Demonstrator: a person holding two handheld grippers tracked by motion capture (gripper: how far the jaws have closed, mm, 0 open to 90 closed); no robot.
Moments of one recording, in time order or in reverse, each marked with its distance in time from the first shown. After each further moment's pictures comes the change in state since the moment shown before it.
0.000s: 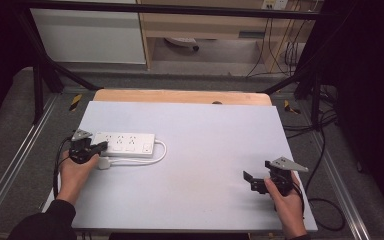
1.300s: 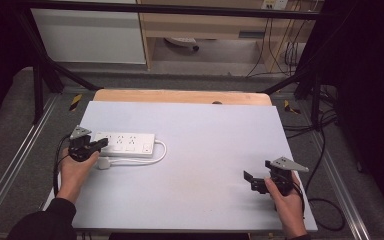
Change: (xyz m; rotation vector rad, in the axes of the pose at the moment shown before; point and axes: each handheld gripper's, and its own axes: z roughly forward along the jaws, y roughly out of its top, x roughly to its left) left arm 0.000 0.009 -0.003 -0.051 -0.012 0.000; right arm -0.001 0.000 -0.001 -0.002 -0.001 0.003
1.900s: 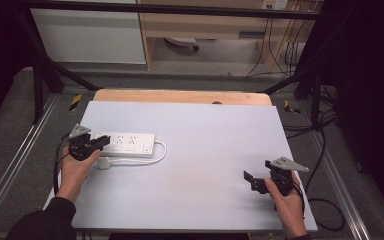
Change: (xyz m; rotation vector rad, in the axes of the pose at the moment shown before) left arm -0.002 0.004 0.000 -0.044 -0.016 -0.014; right arm 0.000 0.000 0.000 0.000 0.001 -0.001
